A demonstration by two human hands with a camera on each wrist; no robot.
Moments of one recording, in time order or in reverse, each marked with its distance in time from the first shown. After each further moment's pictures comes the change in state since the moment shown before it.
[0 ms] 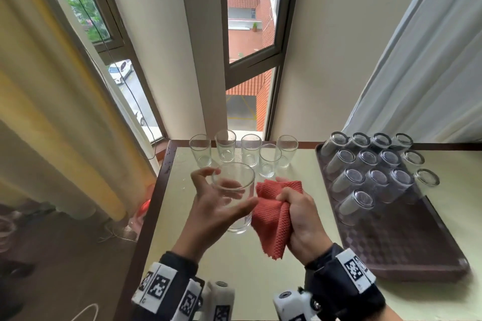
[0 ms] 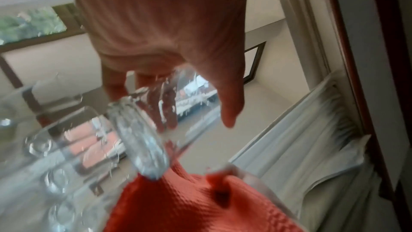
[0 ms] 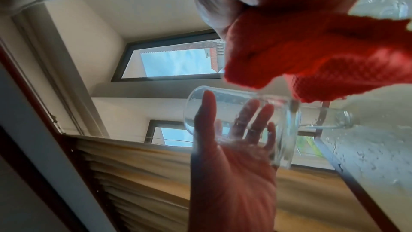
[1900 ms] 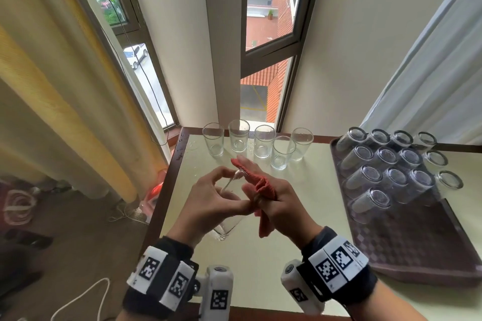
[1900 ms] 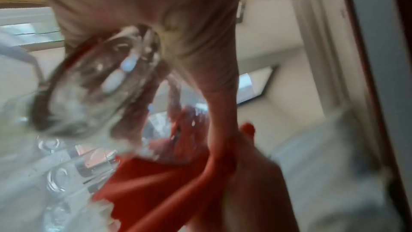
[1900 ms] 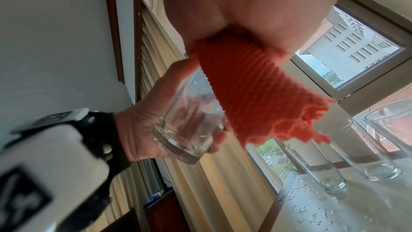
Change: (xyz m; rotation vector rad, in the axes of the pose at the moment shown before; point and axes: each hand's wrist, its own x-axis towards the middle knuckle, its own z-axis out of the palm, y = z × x) left_hand -0.005 0.003 -0.029 0.031 -0.088 -0.169; right_hand 0.001 0.014 0.024 -0.963 -0.632 -0.599
